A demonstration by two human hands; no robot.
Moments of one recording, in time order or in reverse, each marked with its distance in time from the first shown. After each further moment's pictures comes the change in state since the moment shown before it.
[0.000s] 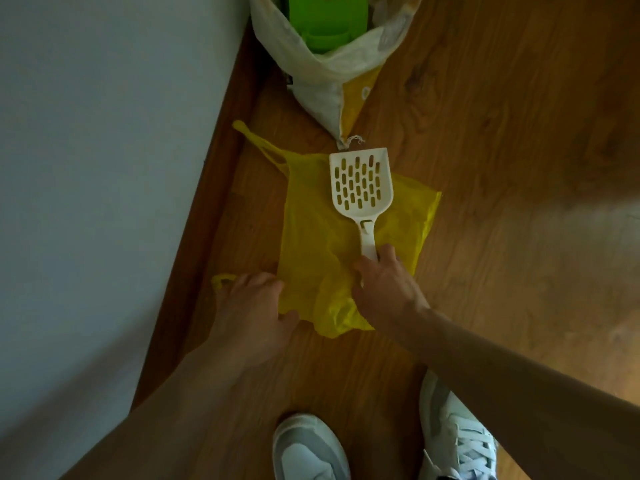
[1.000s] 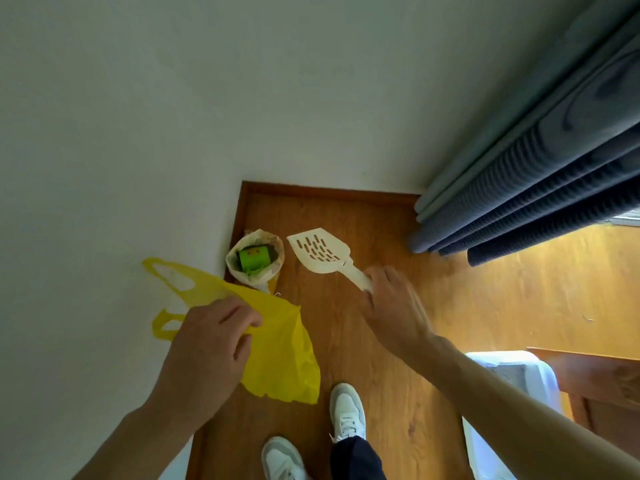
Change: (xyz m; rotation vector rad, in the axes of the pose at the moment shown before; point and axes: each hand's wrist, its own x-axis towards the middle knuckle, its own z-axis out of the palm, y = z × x) left_hand -0.351 0.201 -0.364 0.039 0.730 0.639; right_hand -0.324 0.003 -0.435 0.149 0.566 0.026
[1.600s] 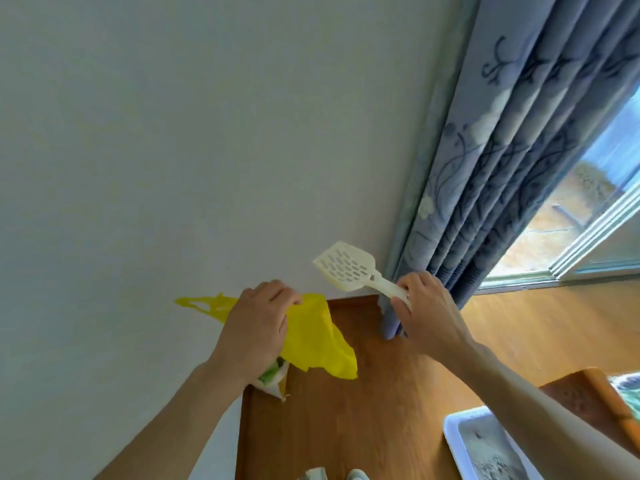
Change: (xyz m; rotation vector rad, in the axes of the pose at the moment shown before) left_hand 0.040 0.210 -0.301 0.109 0.168 0.355; right_hand -0.155 -0.080 -0.357 -0.054 0.435 -0.016
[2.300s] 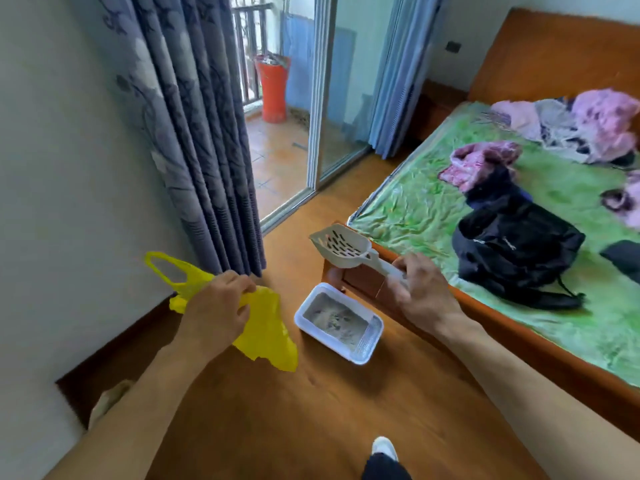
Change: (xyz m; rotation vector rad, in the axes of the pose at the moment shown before) left_hand -0.082 0.210 0.053 -0.214 -0.259 0.479; right_hand -0.407 0.033 -0.133 -0.100 0.307 0.797
